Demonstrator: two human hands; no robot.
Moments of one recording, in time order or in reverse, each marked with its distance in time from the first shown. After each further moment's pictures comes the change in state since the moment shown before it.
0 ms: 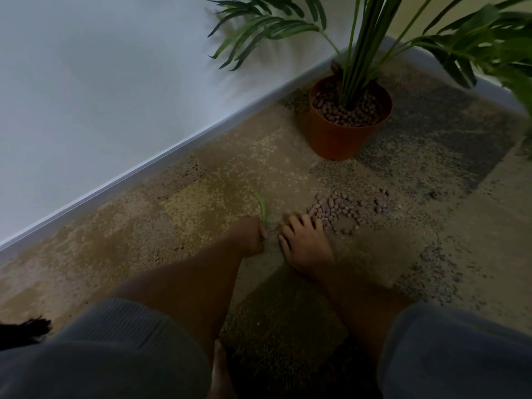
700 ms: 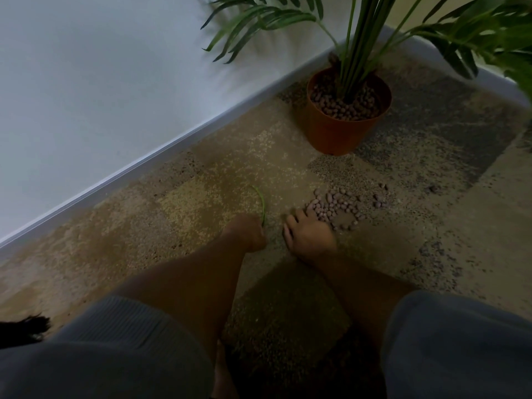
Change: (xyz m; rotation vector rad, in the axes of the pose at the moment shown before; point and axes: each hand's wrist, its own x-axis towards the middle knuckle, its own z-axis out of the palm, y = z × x) left_hand 0.002 0.009 0.000 0.052 0.003 -0.087; right_hand 0.007 0.011 0.001 -0.103 -0.036 0.046
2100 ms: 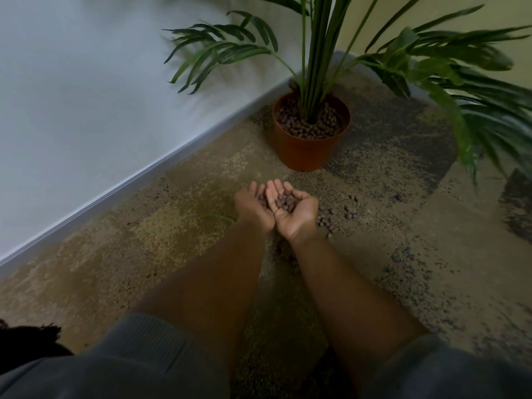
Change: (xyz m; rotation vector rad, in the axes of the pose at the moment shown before) left_hand 0.029 0.113 -0.050 -2.358 0.107 -0.322; right_hand 0.064 0.029 -0.092 2.834 0.262 1.222
